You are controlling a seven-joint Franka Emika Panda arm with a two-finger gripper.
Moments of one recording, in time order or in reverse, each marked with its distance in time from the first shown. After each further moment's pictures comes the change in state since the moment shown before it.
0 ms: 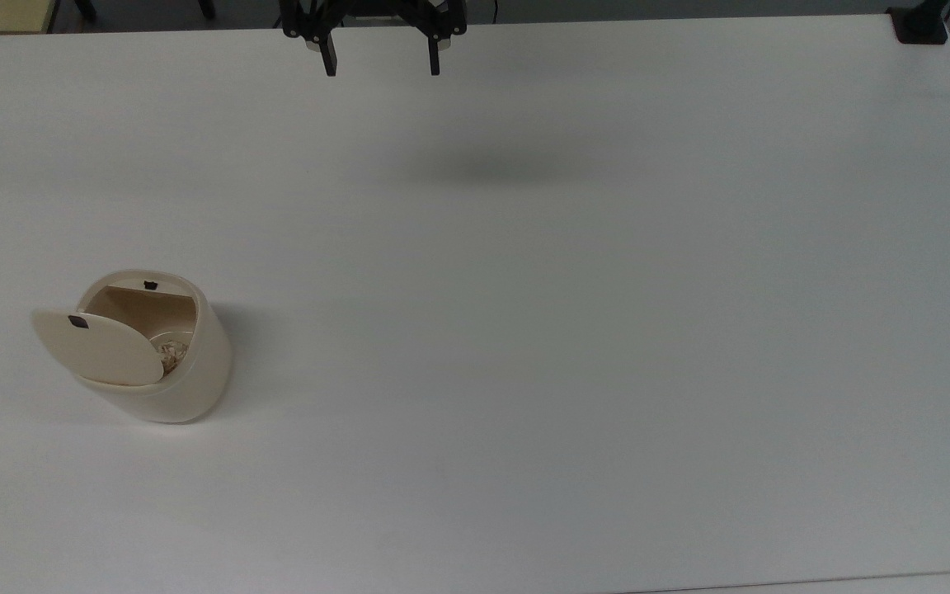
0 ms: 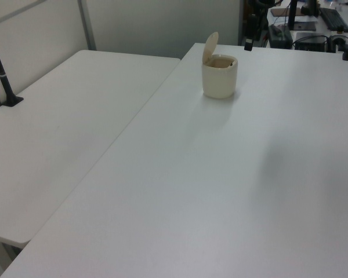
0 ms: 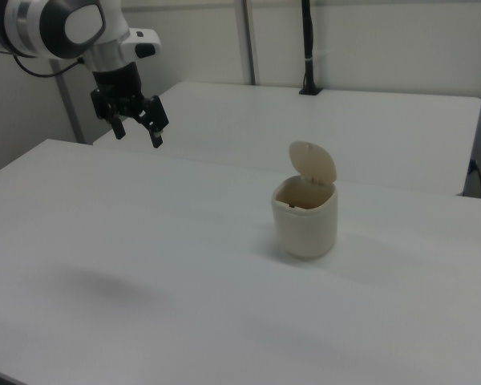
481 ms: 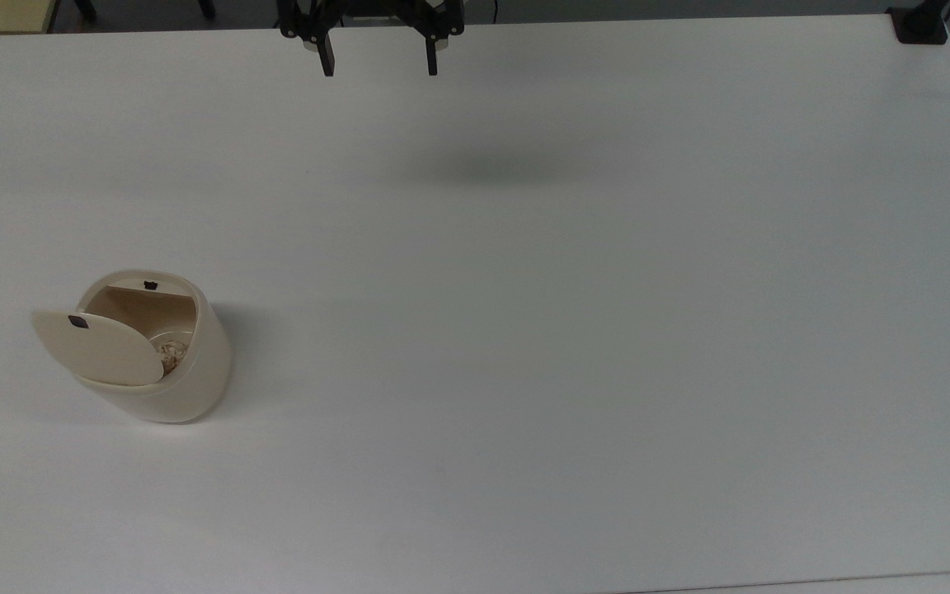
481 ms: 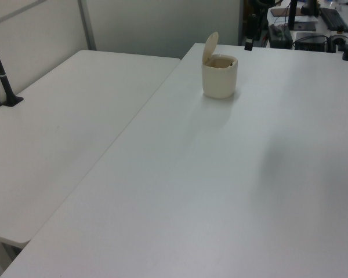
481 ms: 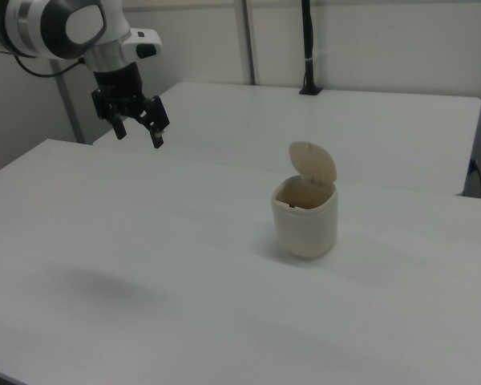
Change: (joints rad) arm -0.001 0.000 -0.003 0.000 0.001 0.000 0.004
